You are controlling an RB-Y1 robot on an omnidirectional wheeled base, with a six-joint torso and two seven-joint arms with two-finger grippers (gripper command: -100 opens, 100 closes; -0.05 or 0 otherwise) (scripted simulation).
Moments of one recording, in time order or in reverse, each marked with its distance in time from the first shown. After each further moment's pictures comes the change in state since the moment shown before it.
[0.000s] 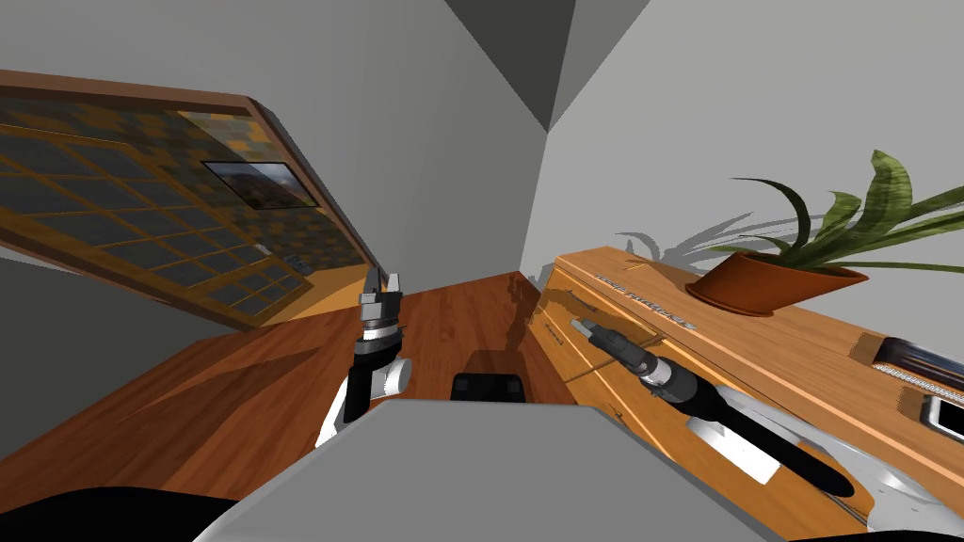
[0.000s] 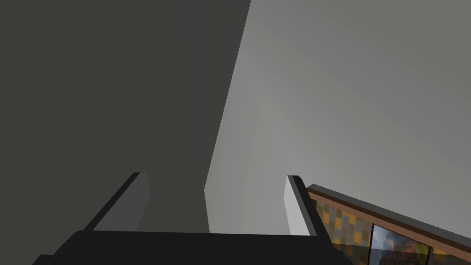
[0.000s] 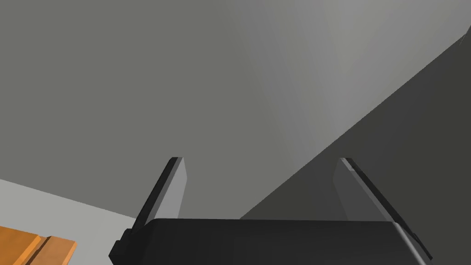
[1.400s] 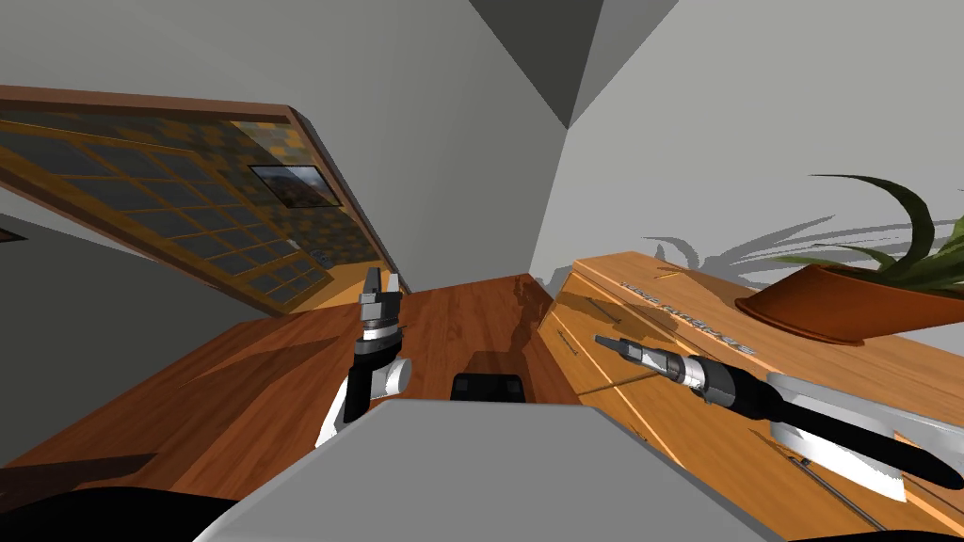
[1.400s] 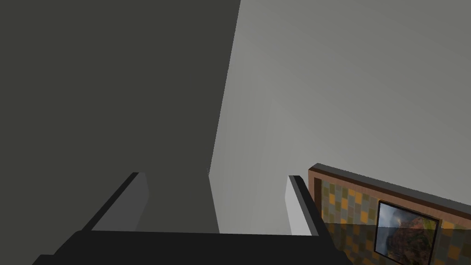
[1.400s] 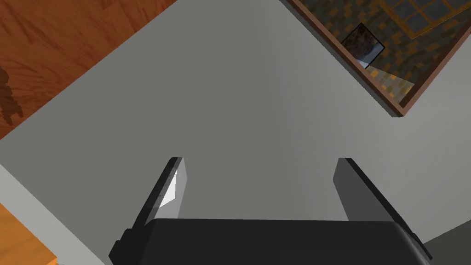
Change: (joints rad) left arm 0.000 0.000 0.000 0.000 0.000 0.000 0.000; right arm 0.005 -0.335 0.084 0.262 0.053 -0.052 0.019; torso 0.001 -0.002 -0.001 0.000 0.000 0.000
